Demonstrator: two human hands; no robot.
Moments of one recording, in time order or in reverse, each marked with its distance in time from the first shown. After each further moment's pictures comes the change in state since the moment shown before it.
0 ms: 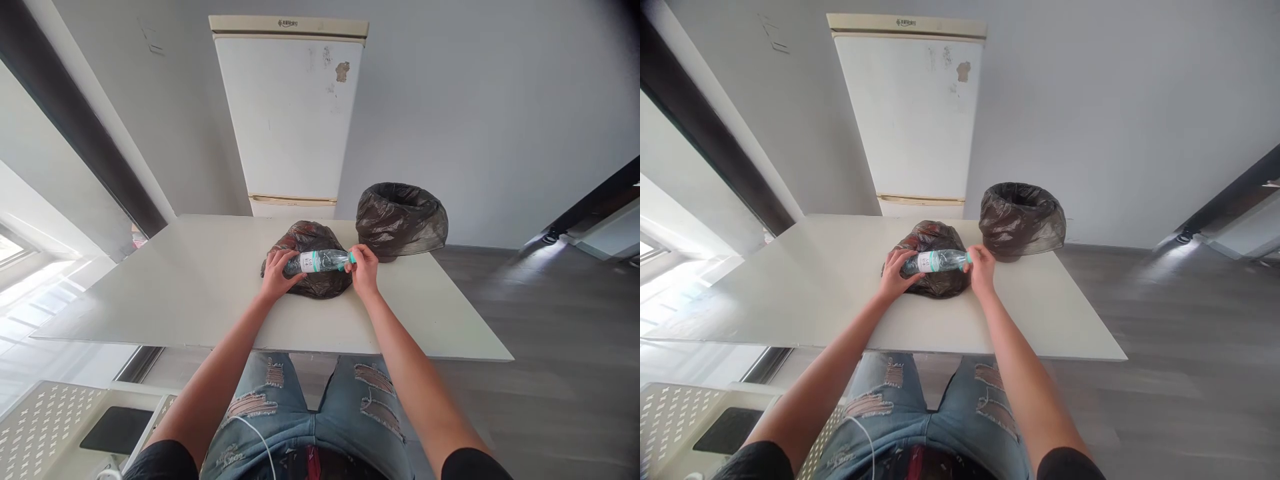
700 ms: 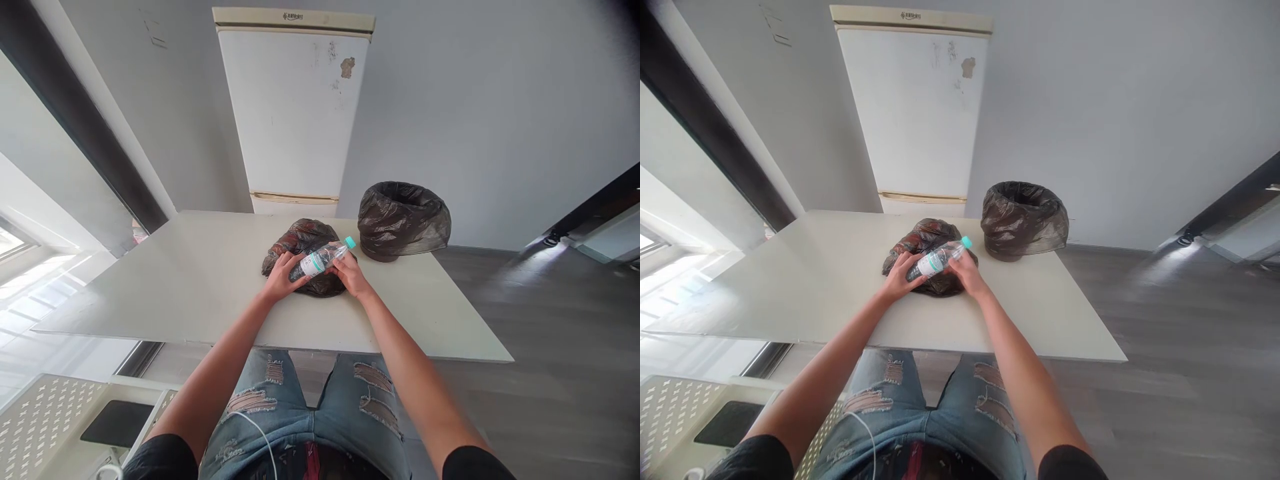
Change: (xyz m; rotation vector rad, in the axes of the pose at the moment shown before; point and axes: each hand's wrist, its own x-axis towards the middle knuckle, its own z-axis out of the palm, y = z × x) left_hand -0.003 0.003 -0.001 -0.134 -0.171 0.057; right_hand -0.012 0.002 0.010 -0.017 -0.547 0.183
